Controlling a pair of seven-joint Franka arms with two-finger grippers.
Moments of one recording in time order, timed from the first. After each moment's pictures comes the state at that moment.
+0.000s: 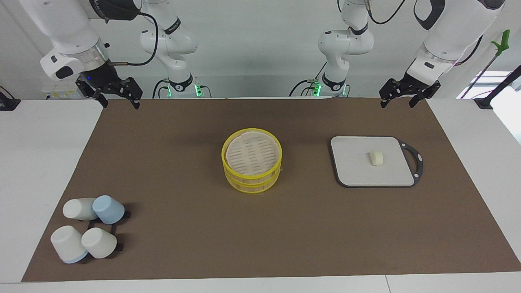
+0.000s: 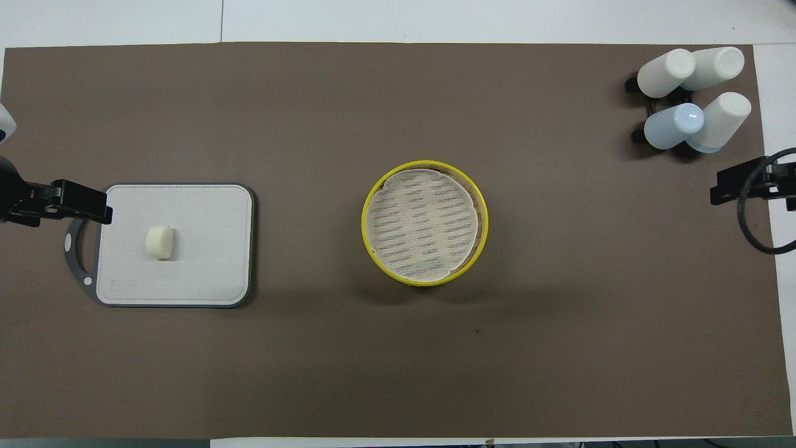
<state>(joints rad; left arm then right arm) -0.08 -0.05 0.02 -1.64 -0.03 1.52 0.01 -0.02 -0.03 0.01 -1.56 0.00 1.48 0.07</state>
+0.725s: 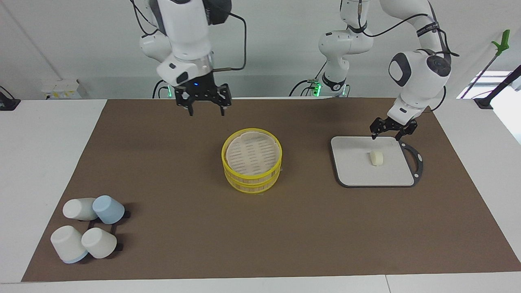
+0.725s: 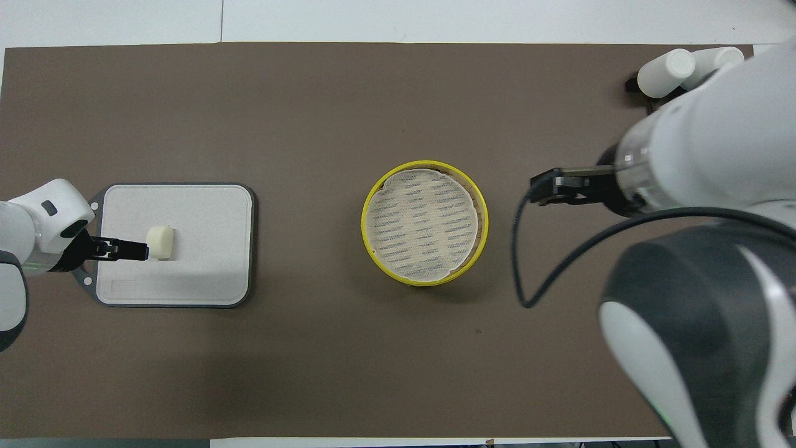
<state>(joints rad) 0.02 -0.10 0.03 -2.33 -0.02 2.25 0.21 0.45 0.17 0.03 -1.50 0.00 1.71 0.56</state>
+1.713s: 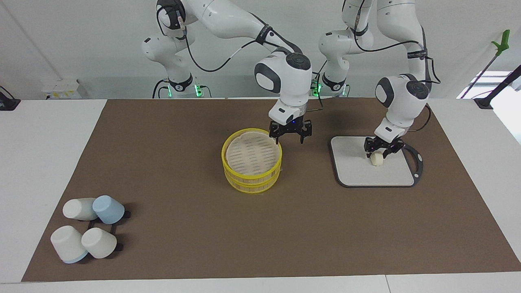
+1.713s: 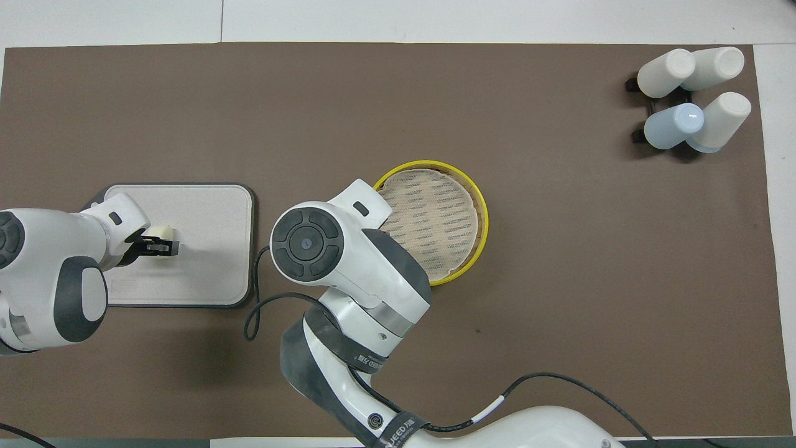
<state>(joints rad) 0.02 0.03 0.02 -2.38 -0.02 2.48 0.25 0.75 0.48 0.03 -1.48 -0.07 2.05 0.80</state>
